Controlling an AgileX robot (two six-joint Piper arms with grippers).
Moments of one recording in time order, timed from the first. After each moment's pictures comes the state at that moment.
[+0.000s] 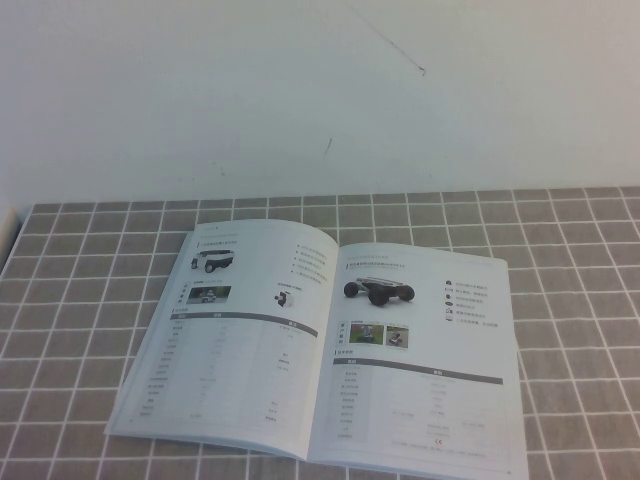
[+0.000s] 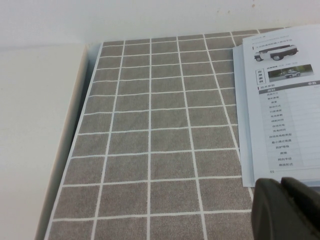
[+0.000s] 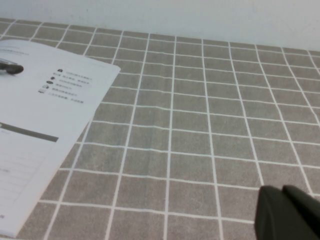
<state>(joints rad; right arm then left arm) 0.02 -0.01 0.02 0.04 0.42 -0.14 -0.01 -0.01 0.02 0.02 0.36 -0.04</state>
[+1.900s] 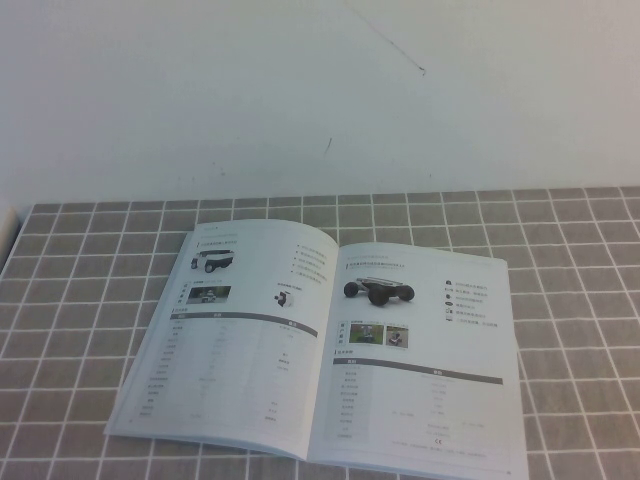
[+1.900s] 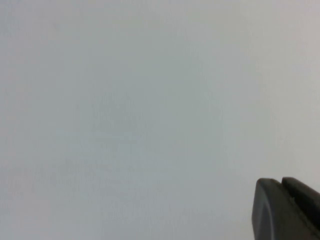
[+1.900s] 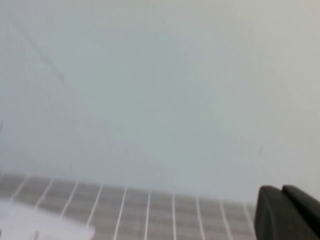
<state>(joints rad) 0.02 -0.01 0.03 0.04 0.05 -0.17 -0.01 -0.01 0.02 0.04 -0.16 -0.04</state>
